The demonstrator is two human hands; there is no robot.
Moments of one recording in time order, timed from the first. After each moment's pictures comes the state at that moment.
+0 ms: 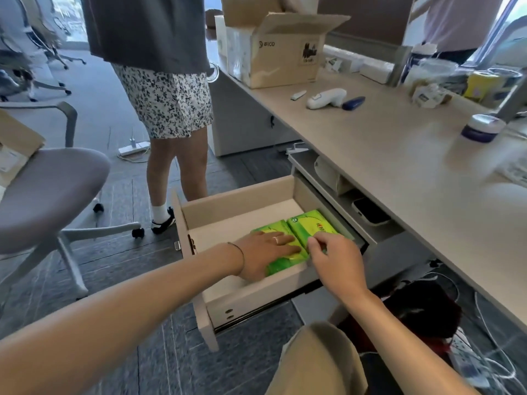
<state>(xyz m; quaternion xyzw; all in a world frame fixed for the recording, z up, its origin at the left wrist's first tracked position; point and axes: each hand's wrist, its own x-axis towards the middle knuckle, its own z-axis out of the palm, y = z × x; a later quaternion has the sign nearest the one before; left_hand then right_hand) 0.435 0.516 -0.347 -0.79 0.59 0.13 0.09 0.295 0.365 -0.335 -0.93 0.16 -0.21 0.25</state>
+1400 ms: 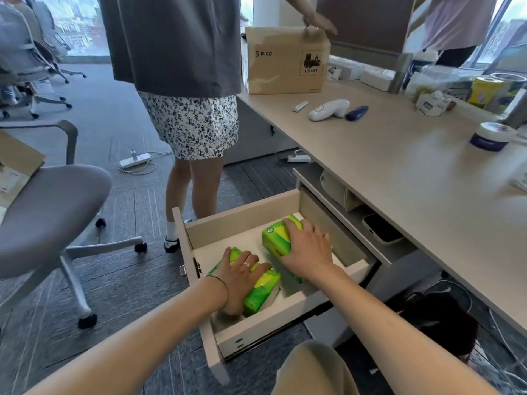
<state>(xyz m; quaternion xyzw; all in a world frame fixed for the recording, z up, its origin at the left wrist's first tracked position) 0.447 0.564 -0.367 -0.85 0.47 0.16 0.19 0.396 0.383 -0.338 -0.97 0.19 0.01 0.13</state>
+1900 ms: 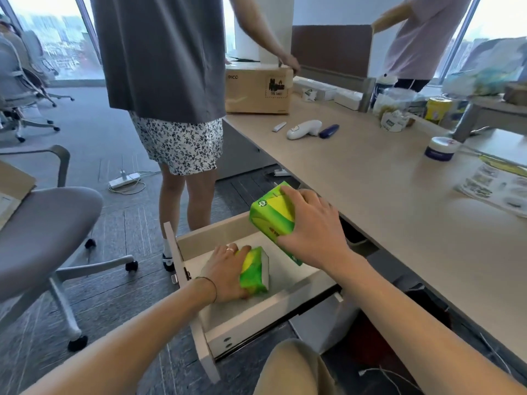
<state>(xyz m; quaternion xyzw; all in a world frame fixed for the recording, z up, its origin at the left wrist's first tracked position) 0.447 0.557 -0.341 -0.91 0.42 0.04 -0.01 0.328 0.380 -0.215 -0.97 0.13 -0.17 0.14</state>
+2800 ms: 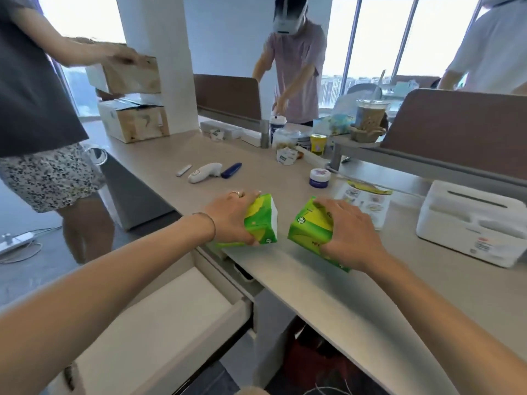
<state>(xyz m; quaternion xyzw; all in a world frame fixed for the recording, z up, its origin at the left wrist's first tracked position) 0.413 0.316 -0.136 -0.83 0.56 -0.01 -0.06 0.174 0.177 -0.137 -0.93 0.30 -0.17 0.10</state>
